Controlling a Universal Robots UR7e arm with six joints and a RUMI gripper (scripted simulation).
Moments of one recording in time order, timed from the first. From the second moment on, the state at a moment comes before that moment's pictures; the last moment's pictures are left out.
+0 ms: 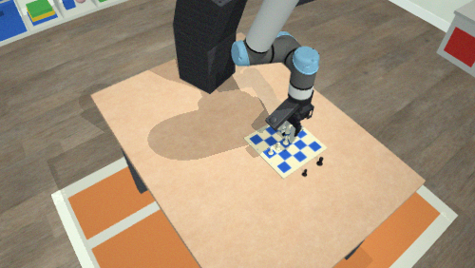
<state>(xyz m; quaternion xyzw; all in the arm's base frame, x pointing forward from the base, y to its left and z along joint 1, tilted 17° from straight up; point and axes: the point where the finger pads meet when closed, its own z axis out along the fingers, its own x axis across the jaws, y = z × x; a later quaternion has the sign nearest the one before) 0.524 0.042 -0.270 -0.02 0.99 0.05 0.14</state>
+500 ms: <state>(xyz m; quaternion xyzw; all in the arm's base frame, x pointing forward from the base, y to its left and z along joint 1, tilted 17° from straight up) 0.511 0.038 -0.225 -0.02 0.99 0.05 0.14</state>
